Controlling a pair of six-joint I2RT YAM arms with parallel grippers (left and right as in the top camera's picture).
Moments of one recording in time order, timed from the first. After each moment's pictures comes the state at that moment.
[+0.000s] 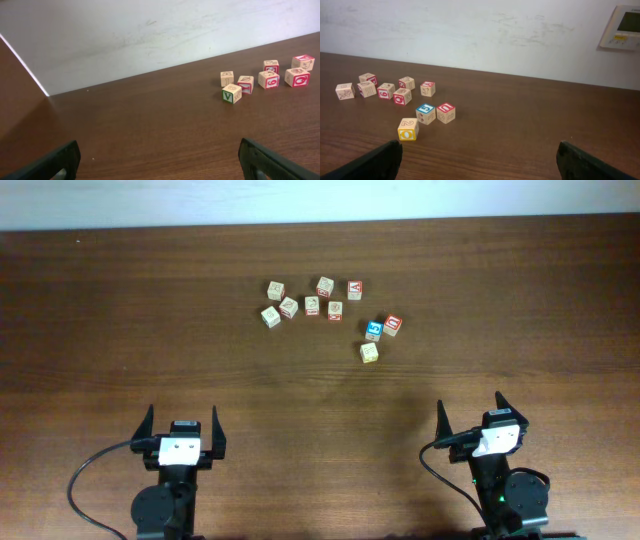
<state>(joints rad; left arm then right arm) 0.03 0.01 0.01 -0.08 -0.02 0.25 0.09 0.01 0.01 -0.08 -0.01 -0.08</state>
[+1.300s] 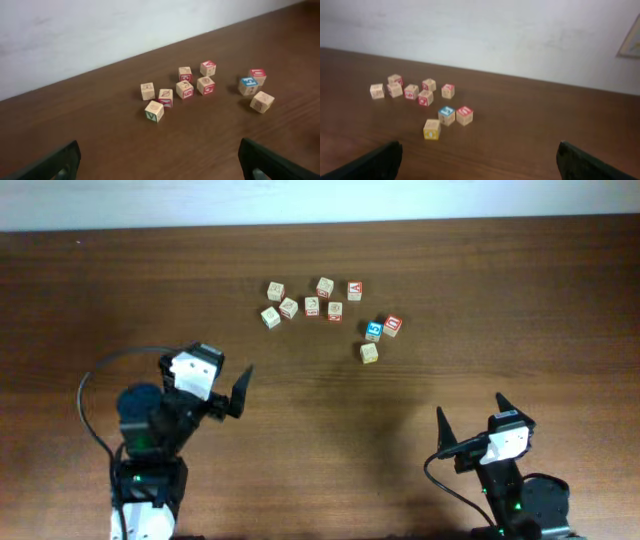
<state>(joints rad) 0.02 0.90 0.47 0.10 0.41 0.24 0.09 0.01 0.22 -0.31 -0.10 -0.07</state>
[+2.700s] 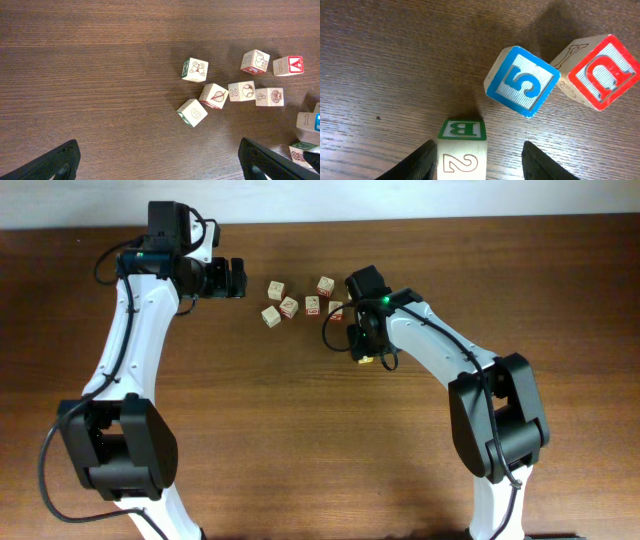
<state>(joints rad) -0.03 1.97 1.80 -0.85 0.17 -0.03 0.41 2.10 1.55 -0.79 0.06 0.22</state>
